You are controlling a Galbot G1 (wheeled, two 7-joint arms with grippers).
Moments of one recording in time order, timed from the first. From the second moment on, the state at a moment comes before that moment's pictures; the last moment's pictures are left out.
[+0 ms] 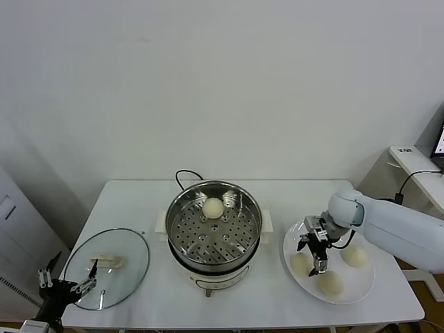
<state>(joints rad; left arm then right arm) 1.70 -1.46 -0.97 -2.13 0.11 0.06 0.28 0.13 0.66 -1.13 1.33 0.17 -0.20 -1.06</state>
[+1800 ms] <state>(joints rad) 1.70 -1.47 -0.98 -2.16 0.09 0.06 0.28 0.61 1.24 -1.42 1.36 0.85 -0.52 -0.83</state>
